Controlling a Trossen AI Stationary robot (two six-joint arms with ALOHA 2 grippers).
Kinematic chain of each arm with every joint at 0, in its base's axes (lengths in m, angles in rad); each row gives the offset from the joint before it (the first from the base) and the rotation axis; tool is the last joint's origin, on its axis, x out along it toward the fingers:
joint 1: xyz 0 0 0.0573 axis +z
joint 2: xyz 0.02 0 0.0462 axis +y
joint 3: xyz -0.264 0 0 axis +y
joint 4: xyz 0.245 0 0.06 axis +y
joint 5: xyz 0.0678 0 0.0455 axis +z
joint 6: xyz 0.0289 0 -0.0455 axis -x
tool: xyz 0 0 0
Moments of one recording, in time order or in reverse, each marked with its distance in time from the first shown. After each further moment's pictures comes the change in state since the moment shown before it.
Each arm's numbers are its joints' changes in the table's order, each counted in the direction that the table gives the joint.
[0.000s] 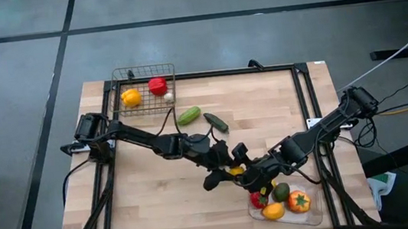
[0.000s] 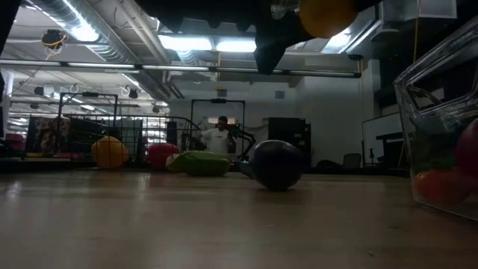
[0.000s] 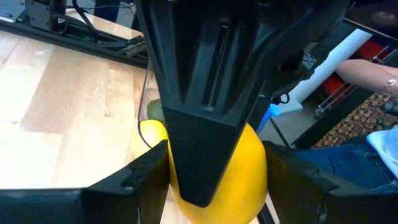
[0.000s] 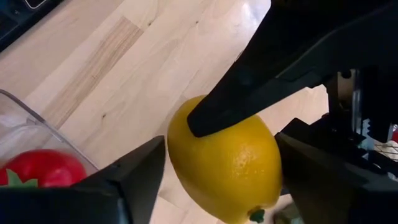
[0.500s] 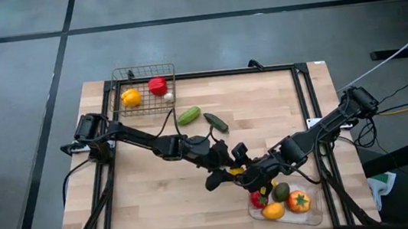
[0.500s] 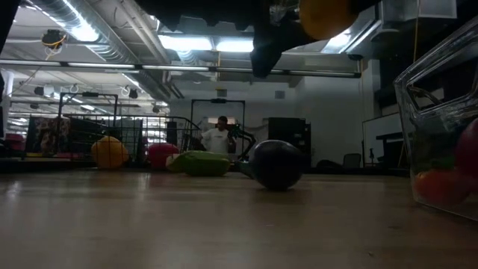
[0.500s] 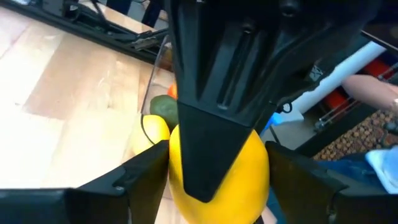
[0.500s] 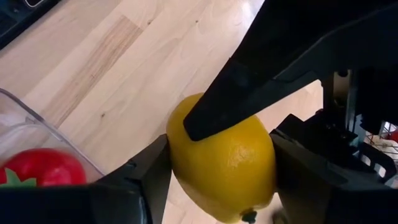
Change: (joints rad) left arm -0.013 0.000 0.000 0.007 0.047 0.095; right arm 0.000 0.000 0.000 0.002 0.001 0.001
